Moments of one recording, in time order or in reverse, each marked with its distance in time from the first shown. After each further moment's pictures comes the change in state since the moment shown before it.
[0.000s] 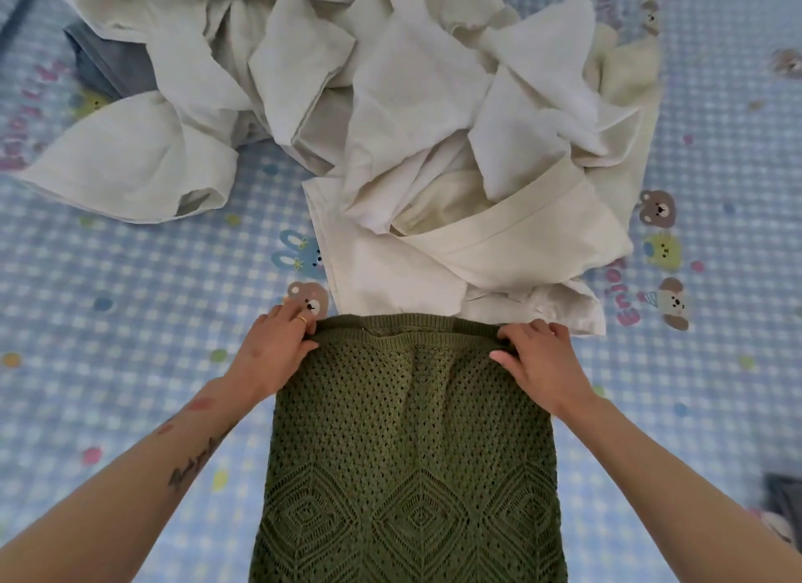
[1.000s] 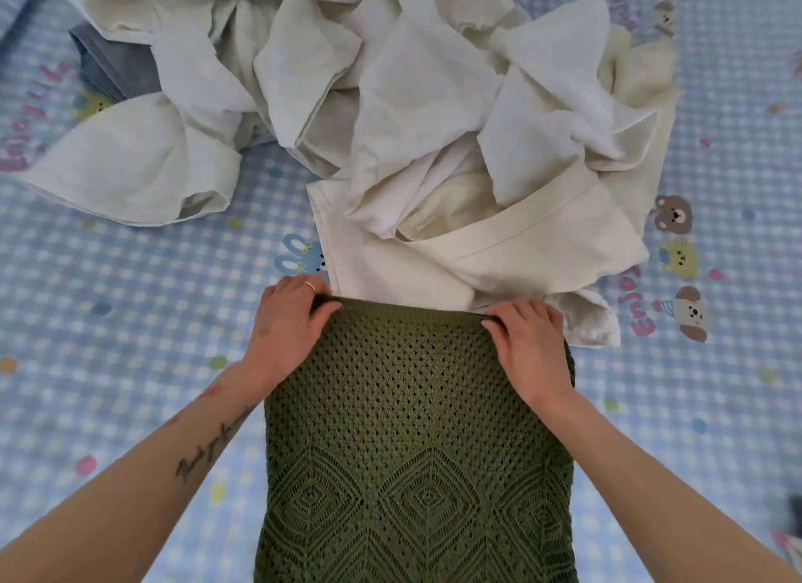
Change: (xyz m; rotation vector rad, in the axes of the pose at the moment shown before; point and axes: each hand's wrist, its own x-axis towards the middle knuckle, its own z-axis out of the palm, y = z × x) left_hand 0.032 0.019 -0.018 -0.187 0.303 -0.057; right_hand 0.032 -0.034 -0.004 0.115 0.361 0.069
